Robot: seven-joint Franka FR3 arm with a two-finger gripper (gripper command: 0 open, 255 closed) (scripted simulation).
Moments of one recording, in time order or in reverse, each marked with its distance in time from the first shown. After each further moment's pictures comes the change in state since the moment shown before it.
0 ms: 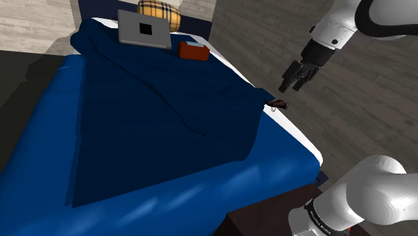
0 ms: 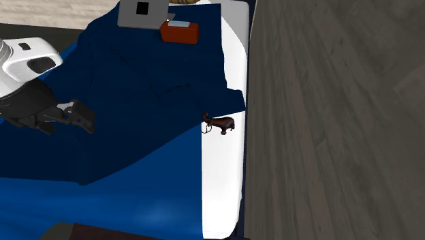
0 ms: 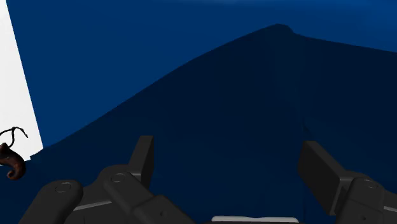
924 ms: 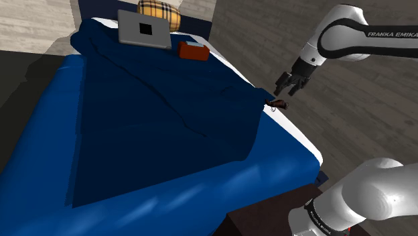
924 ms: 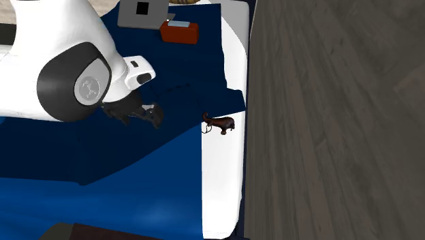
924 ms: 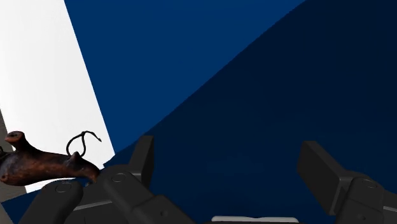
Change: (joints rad) arm -0.130 0.202 -0.157 -0.051 -0.098 0.268 -0.066
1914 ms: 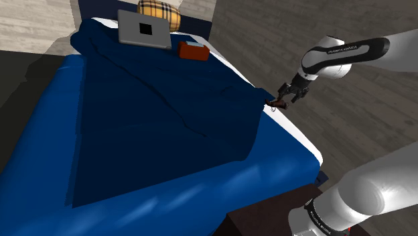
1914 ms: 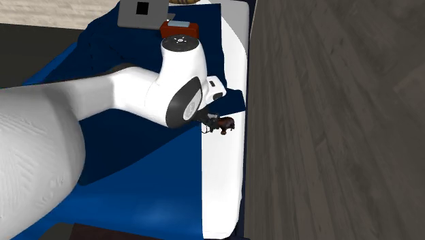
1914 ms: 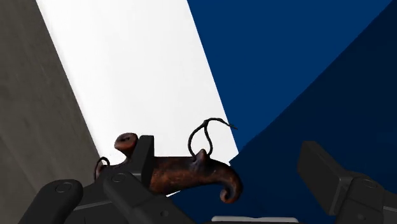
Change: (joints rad) arm -0.121 0.359 -0.197 0.093 -0.002 0.293 -0.094
